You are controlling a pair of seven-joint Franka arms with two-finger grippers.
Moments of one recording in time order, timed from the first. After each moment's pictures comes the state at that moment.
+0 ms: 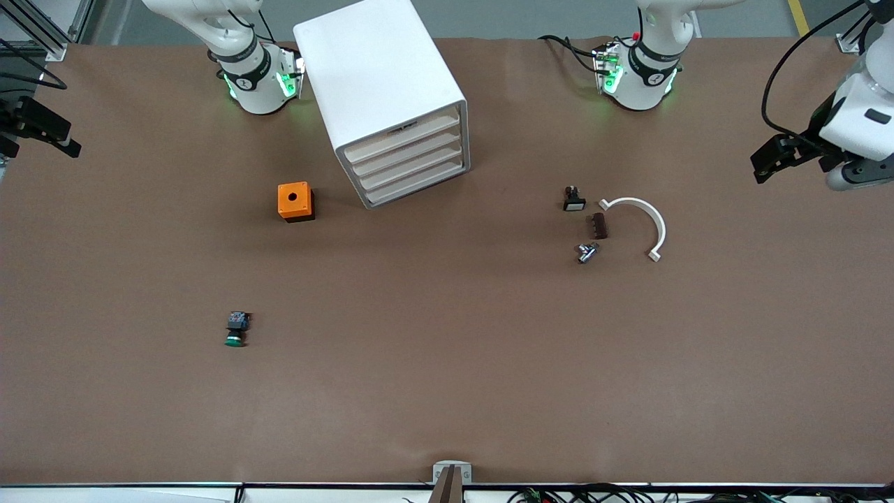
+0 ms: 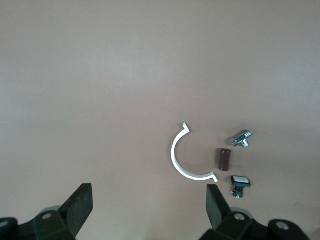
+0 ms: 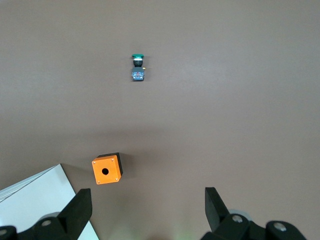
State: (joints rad) left arm 0.09 -0.13 -0.17 -1.74 0.11 1.60 -0.19; right arm 0.00 -0.14 -0.10 -1.64 0.03 1.50 -0.07
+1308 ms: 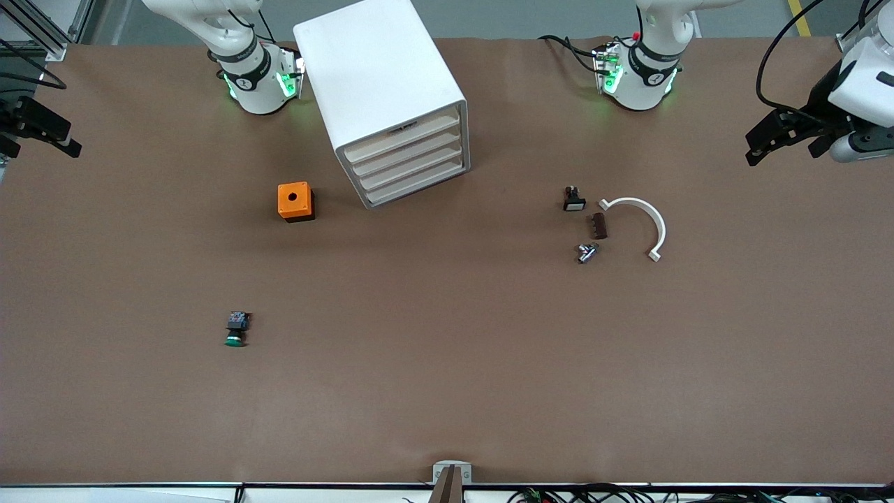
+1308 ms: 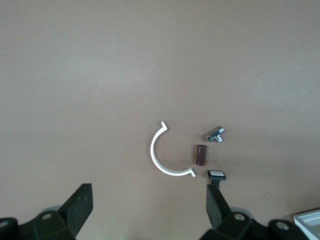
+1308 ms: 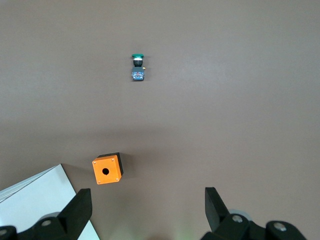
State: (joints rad) left arm 0.10 -0.18 -0.19 -1.75 0.01 1.61 -0.19; right arm 0.00 -0.14 -0.11 -1.64 0.02 1.50 -0.07
